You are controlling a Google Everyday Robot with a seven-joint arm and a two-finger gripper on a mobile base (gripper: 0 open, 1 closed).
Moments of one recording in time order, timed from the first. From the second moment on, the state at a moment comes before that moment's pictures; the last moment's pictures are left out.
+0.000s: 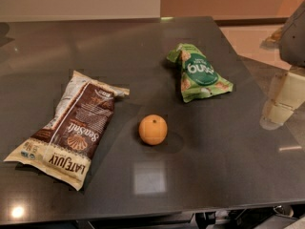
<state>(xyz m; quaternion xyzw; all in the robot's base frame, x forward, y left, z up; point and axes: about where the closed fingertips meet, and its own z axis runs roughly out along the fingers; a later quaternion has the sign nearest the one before) 0.438 -0.216 0.977 -0.60 0.78 -0.04 0.16</state>
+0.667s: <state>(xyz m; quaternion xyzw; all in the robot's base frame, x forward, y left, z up) 0.443 -0.199 0.975 -0.62 0.77 -0.01 0.17</state>
